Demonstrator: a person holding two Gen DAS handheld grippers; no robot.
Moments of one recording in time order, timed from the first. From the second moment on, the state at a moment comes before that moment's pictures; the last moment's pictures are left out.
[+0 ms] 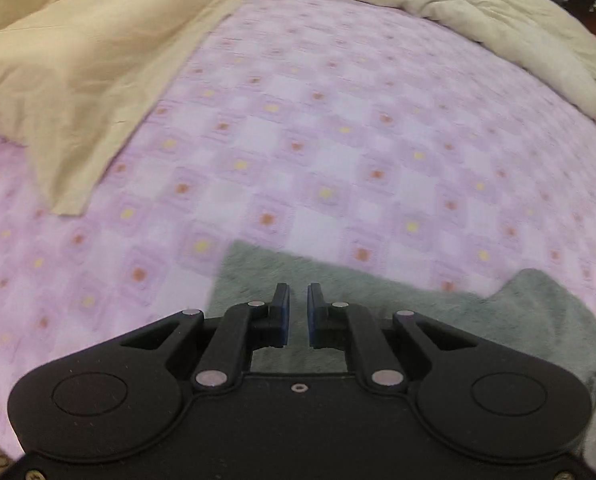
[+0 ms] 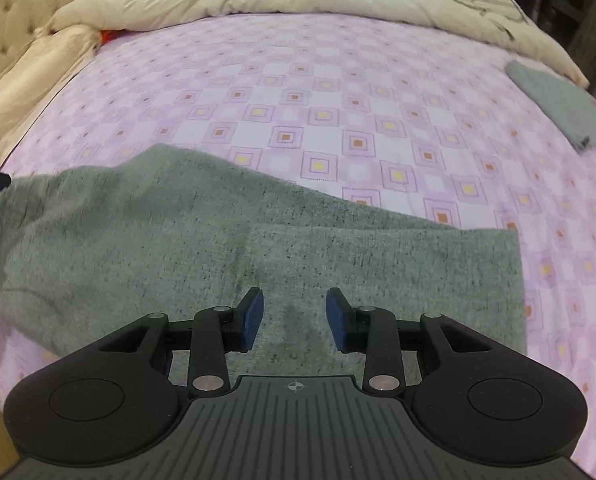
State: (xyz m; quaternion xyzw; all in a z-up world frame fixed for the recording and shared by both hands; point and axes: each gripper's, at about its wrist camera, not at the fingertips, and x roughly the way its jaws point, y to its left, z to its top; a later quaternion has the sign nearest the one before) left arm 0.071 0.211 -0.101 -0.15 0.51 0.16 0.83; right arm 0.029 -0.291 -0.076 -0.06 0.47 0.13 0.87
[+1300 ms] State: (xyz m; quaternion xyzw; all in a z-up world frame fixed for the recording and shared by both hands) left arm -0.017 0.228 -0.152 -0.37 0.50 0.13 0.77; right arm -0.019 -0.238 -0.044 0.01 0.48 0.13 0.87
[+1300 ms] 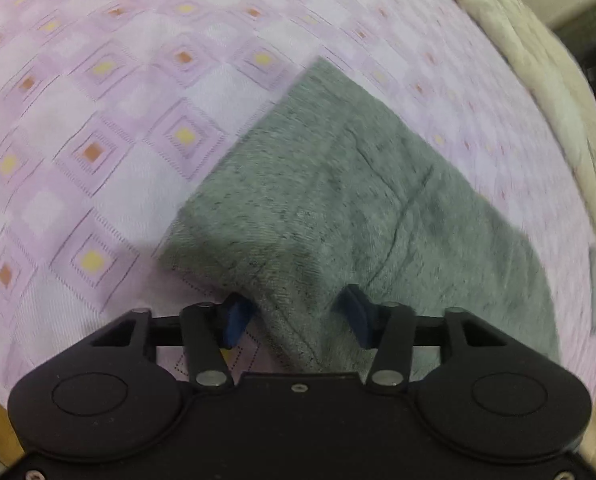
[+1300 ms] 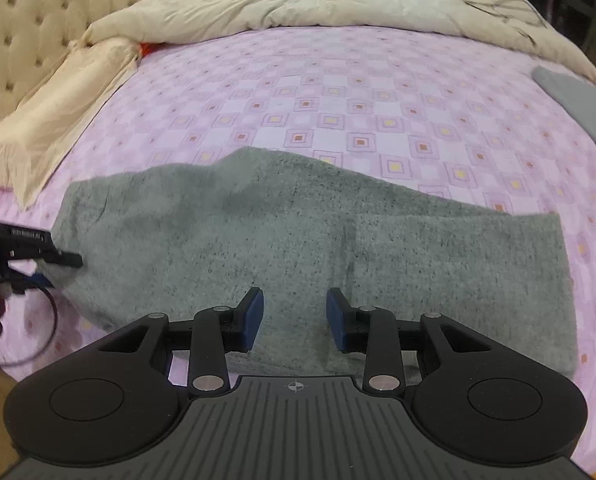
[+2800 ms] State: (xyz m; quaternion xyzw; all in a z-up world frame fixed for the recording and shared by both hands) left arm 0.010 -0.186 -0.019 0.04 0.42 -0.07 0.90; right arm 0.020 -0.437 -0.094 0.11 0.50 0.17 0.84
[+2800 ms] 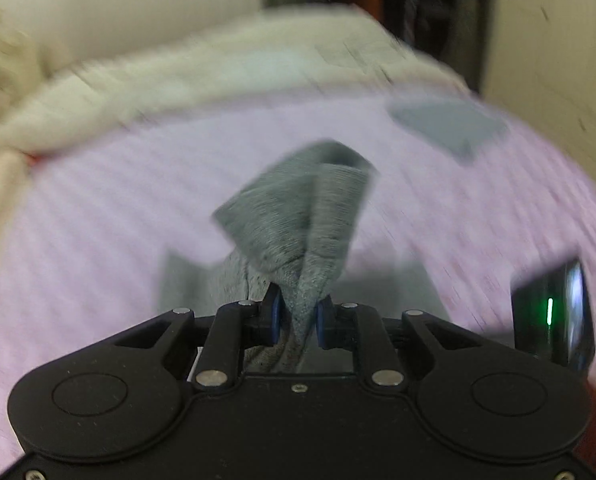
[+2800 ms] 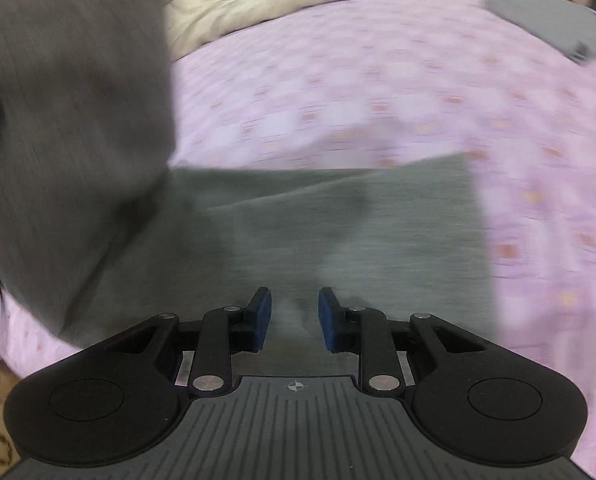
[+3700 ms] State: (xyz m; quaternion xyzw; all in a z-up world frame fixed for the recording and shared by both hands) left arm -0.038 -0.150 -0.077 -0.03 0.55 -0.04 0.83; right arm 0.019 -0.524 -0.089 0.32 0.47 0.15 0.81
